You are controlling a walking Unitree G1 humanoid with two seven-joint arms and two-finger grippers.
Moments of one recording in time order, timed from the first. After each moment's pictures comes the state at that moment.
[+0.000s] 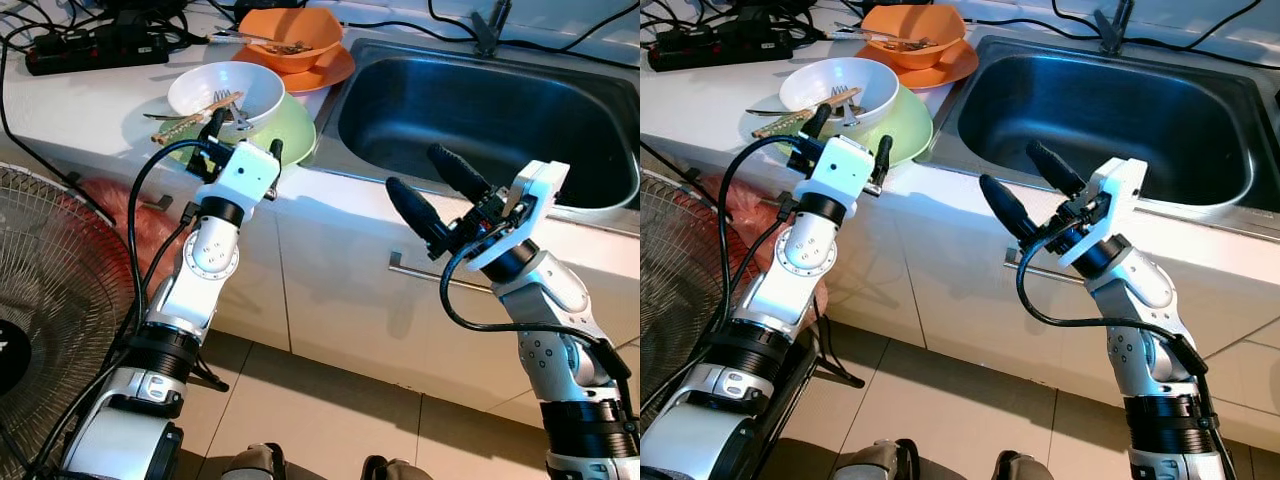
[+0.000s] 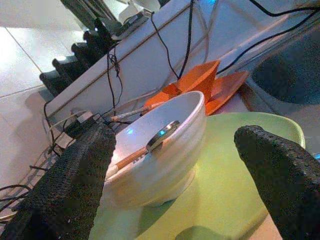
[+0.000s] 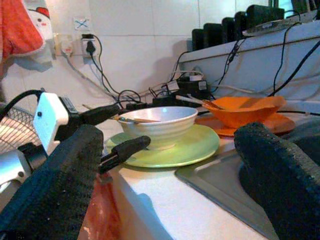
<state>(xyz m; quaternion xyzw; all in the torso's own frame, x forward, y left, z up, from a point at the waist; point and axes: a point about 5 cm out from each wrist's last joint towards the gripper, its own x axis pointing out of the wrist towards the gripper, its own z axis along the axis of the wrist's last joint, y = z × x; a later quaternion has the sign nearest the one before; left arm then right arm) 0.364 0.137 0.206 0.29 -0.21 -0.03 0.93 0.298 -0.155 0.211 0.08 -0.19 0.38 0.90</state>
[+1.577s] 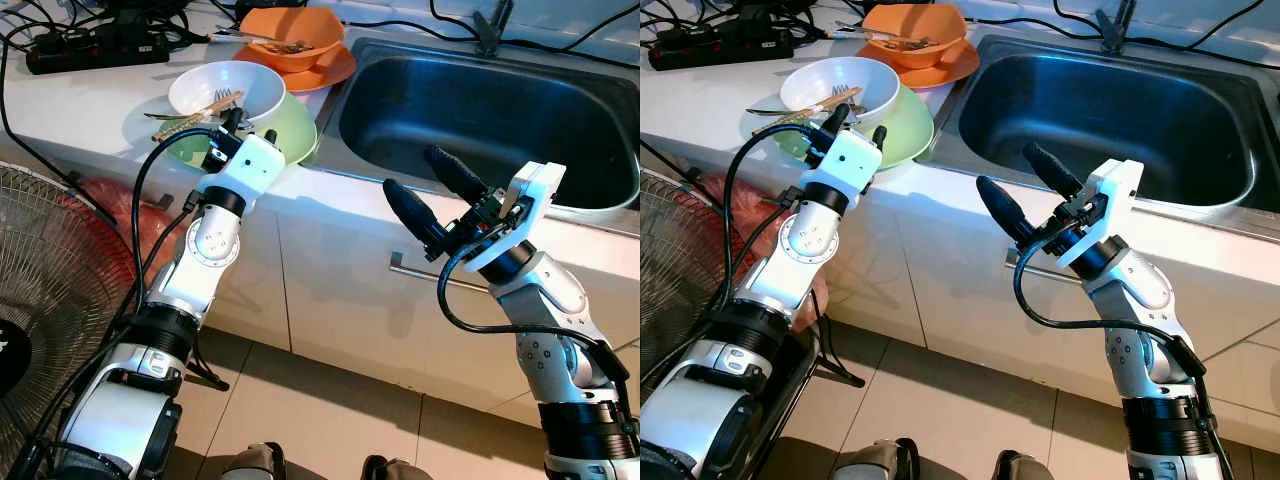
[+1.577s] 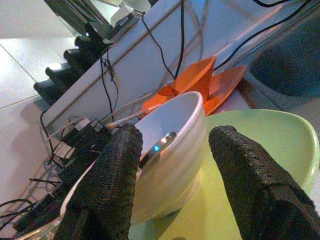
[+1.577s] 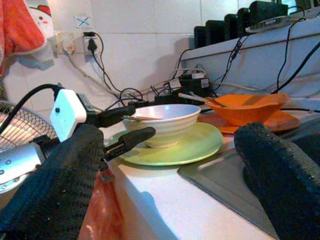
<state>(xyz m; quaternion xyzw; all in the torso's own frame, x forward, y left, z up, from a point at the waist) 0.378 0.137 0.211 0.33 -0.21 -0.04 0.92 0.297 -0.152 0.210 0.08 -0.19 0.39 0.90</state>
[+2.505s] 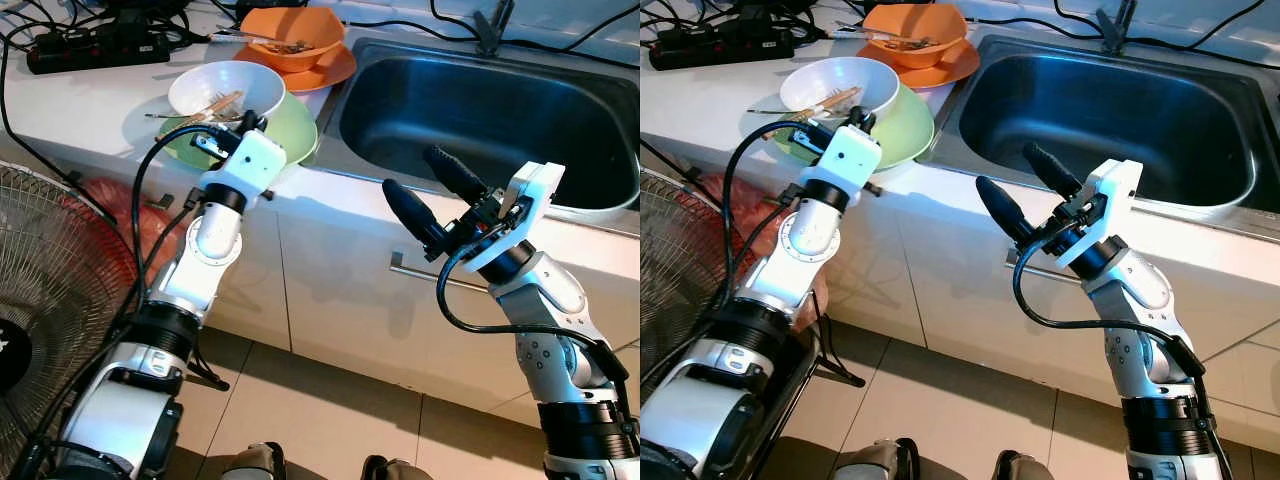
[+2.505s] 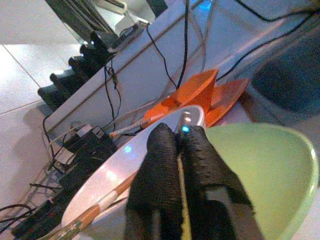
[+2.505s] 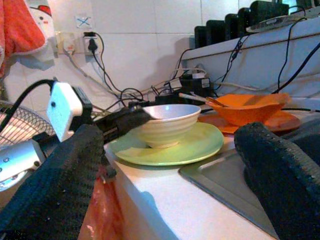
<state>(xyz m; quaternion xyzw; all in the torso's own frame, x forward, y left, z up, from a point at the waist) 0.375 0.132 0.218 0.31 -0.23 -0.04 0.92 0.297 -0.151 0.210 0.08 -0.19 0.39 0.90</state>
